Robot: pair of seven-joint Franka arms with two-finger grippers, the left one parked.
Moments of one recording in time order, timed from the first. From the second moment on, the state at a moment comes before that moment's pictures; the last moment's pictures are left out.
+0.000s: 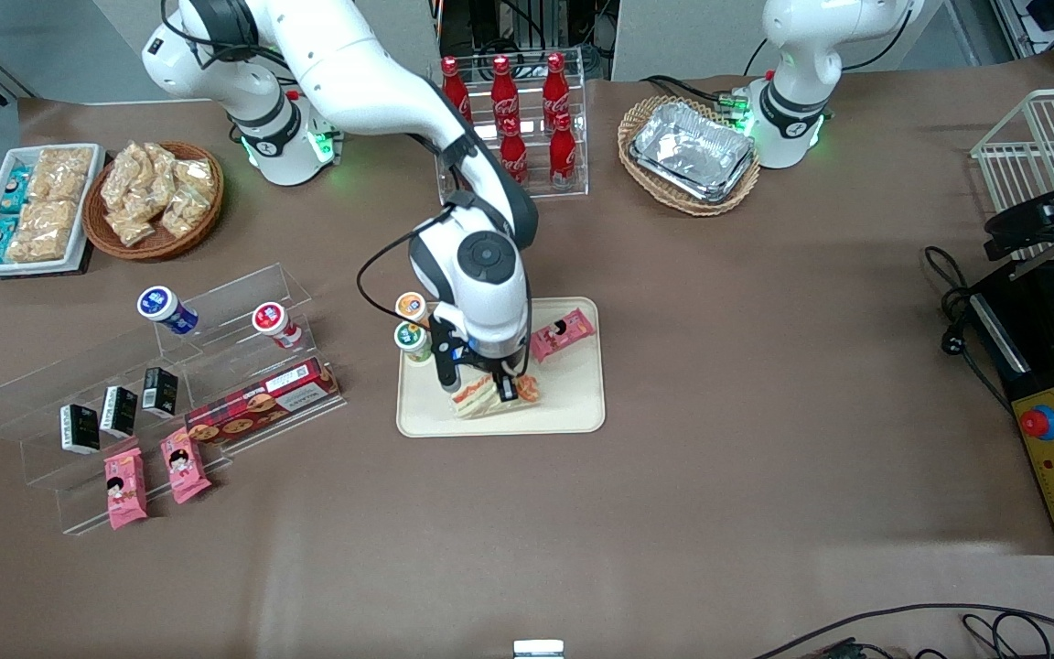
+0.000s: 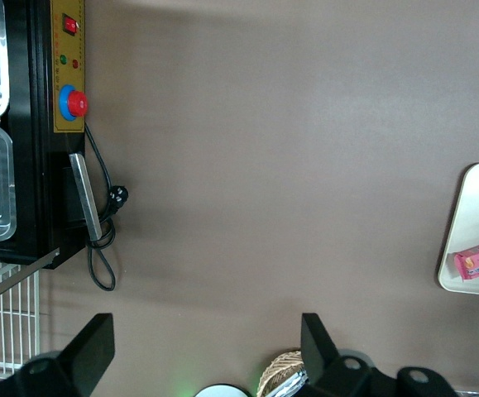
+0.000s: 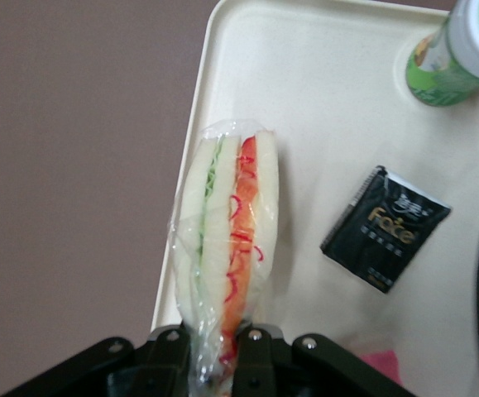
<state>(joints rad) 0.99 0.72 -0.35 -1.50 0.14 2.29 2.02</state>
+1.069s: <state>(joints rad) 0.93 0.73 -0.36 -1.45 0.21 2.31 2.08</state>
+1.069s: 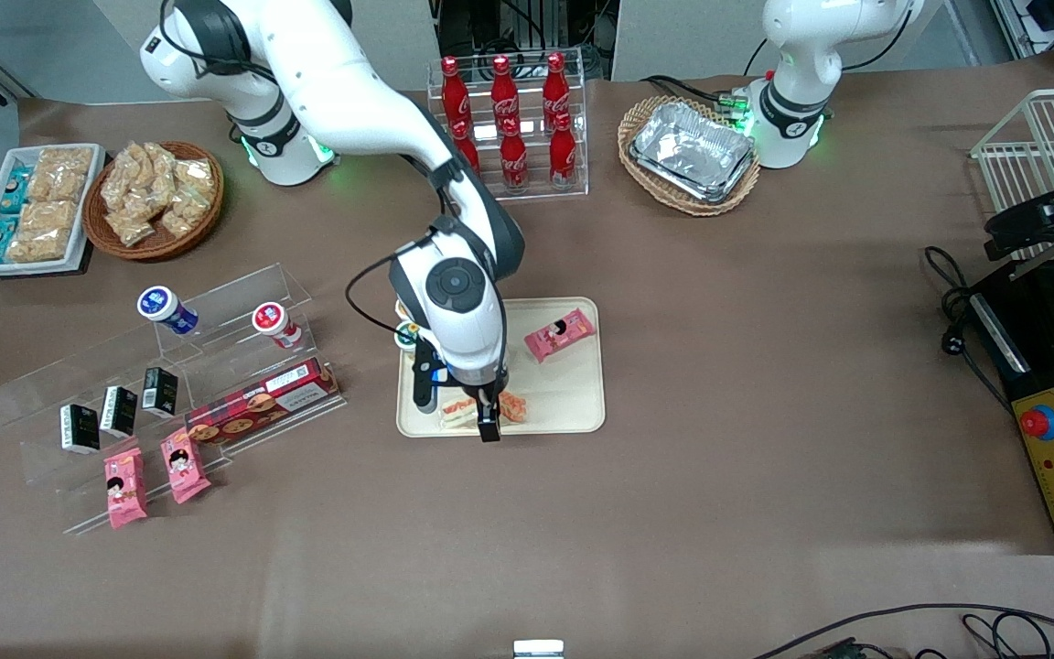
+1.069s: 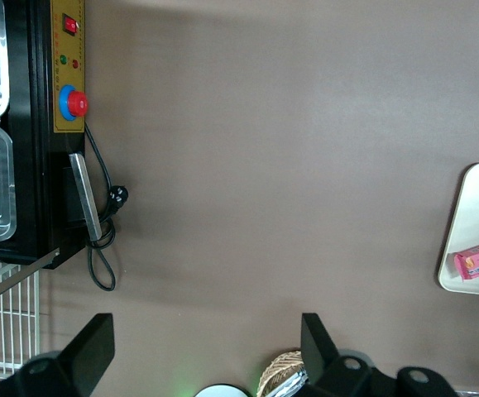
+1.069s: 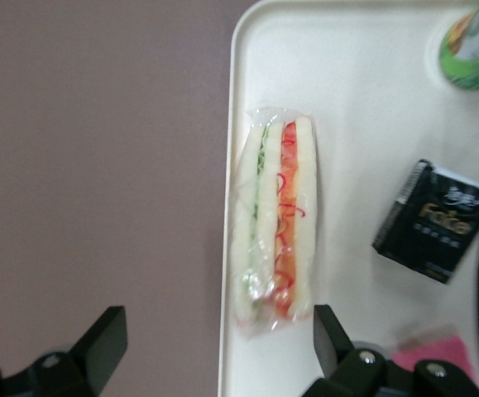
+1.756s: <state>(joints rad) 0.80 0.41 -0.39 -1.45 0.17 1.70 1.17</state>
